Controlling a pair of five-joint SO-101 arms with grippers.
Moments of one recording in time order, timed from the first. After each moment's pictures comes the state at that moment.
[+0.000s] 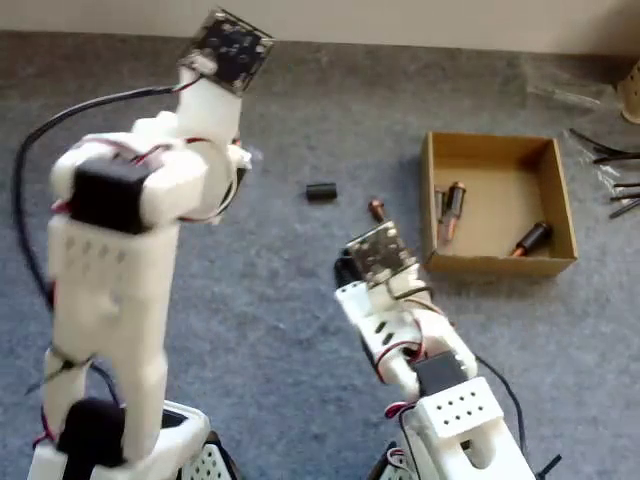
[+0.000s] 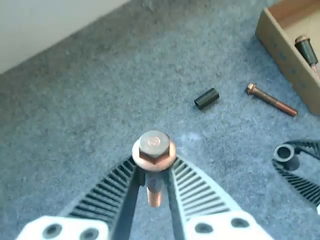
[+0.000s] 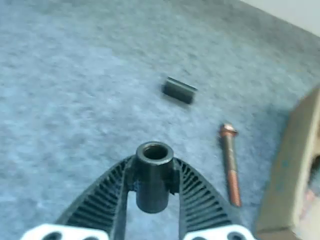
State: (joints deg) left arm 8.5 -20.3 -19.2 93.7 -11.6; right arm -29.0 -66.1 81.4 21.1 13.6
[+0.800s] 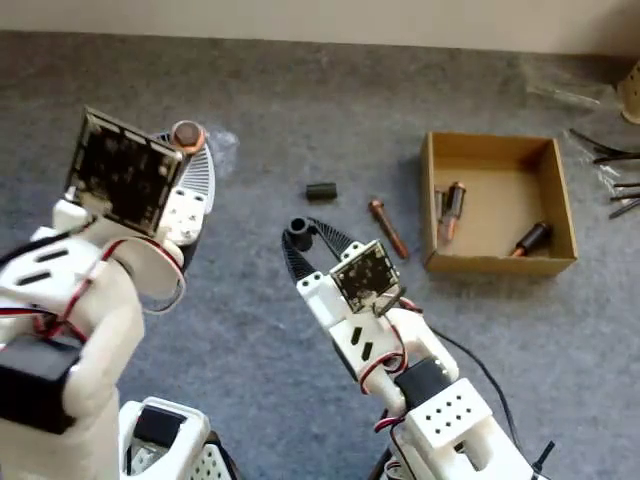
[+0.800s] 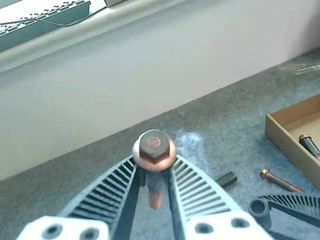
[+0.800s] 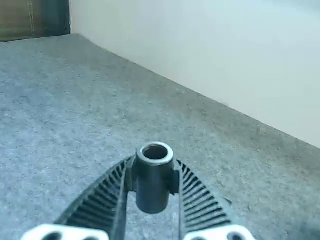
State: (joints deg) left arm 8.8 -55.5 10.9 69.2 -11.5; right arm -38.3 -66.1 81.4 -0.7 10.3
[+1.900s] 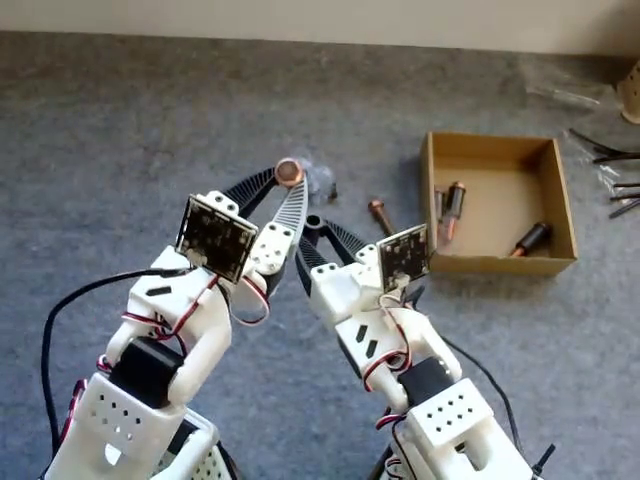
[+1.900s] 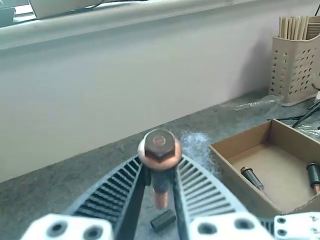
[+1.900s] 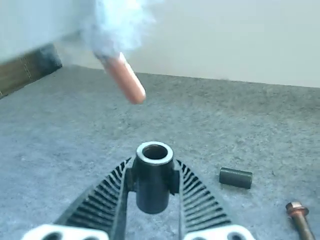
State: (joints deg) left arm 23.1 -69.2 55.0 28.2 -1.7; right arm -36.0 -66.1 82.8 -0.8 -6.7
